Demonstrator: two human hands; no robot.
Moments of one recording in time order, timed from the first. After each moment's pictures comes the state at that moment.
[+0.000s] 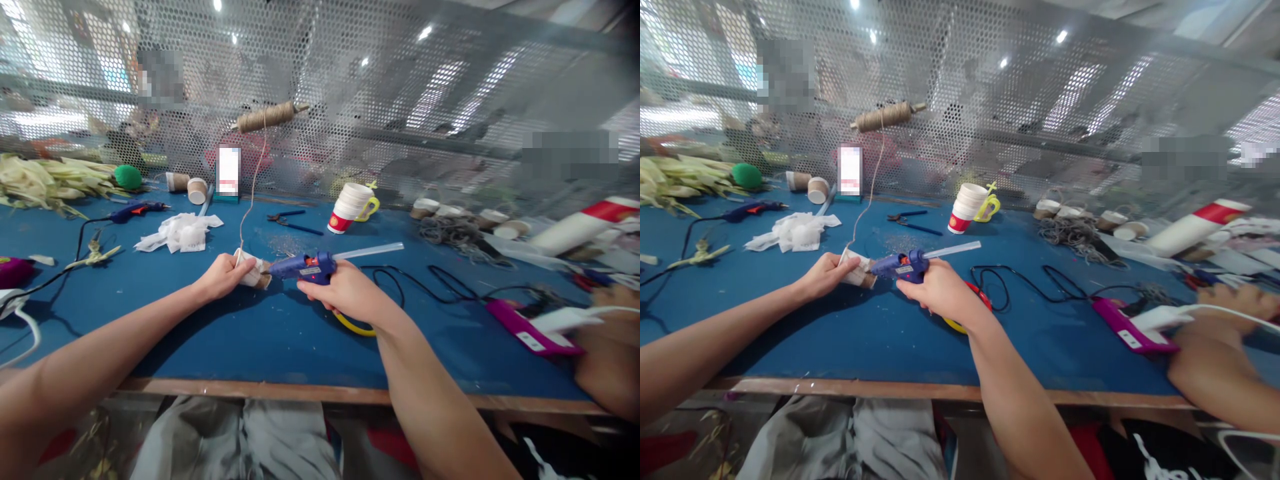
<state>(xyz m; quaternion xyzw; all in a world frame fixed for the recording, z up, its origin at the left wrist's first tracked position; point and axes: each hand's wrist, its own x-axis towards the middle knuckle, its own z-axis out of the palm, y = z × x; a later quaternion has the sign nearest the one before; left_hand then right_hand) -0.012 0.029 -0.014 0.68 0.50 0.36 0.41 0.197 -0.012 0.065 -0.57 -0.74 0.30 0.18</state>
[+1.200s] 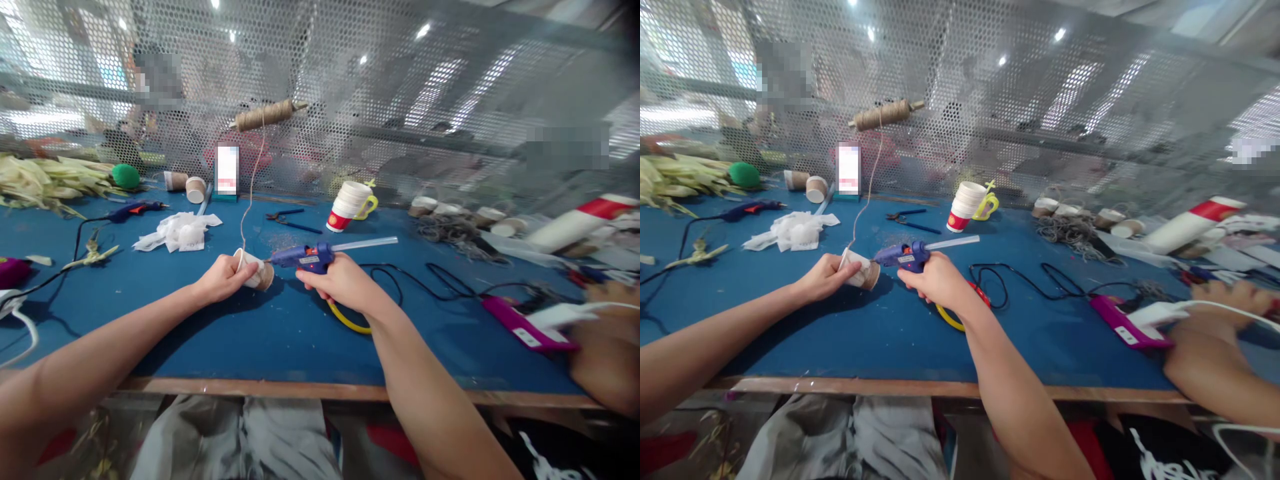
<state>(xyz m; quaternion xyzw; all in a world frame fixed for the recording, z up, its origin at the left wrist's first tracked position) -0.013 0.023 -0.013 0.76 0.45 0.34 0.32 0.198 0.000 0.060 -0.59 -0.73 0.30 0.19</state>
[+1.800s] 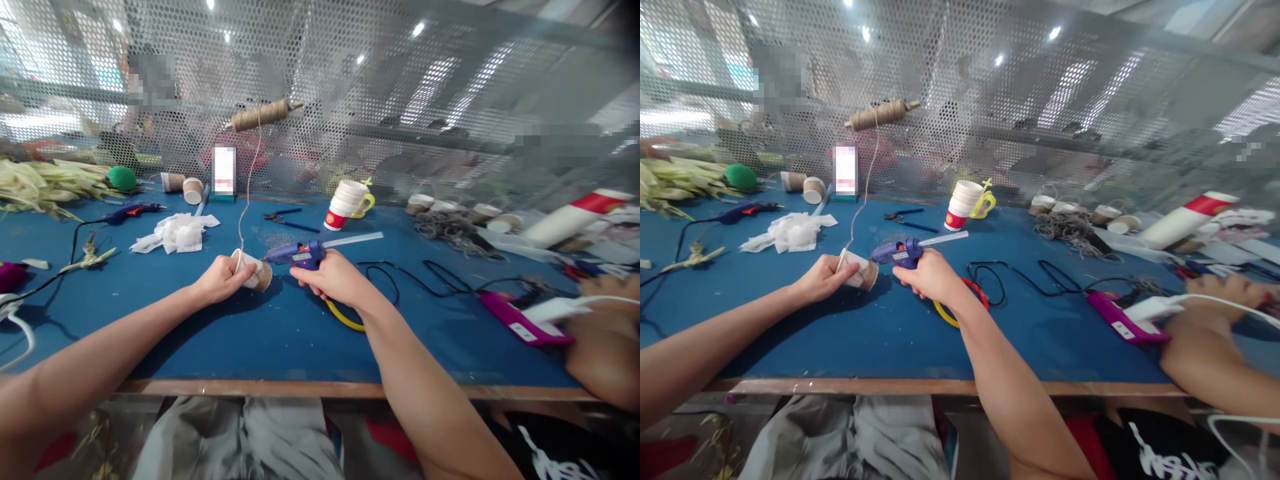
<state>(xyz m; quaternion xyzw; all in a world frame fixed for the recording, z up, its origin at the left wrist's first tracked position) -0.014 0.023 -0.014 0.77 0.44 0.35 0.30 0.195 0.004 0.057 -0.59 -0.72 0.32 0.21</state>
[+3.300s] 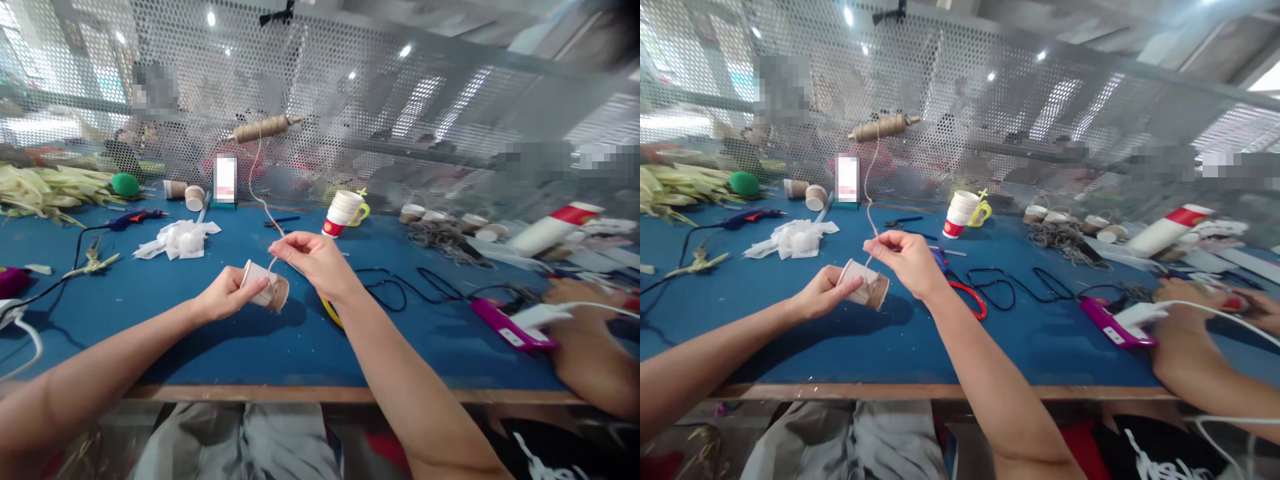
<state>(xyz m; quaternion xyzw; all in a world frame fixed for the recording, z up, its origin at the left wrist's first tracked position) -0.006 -0.001 0.004 0.75 0.33 0.39 0.42 0.158 0.010 0.069 -0.41 -0.69 0.41 0.44</state>
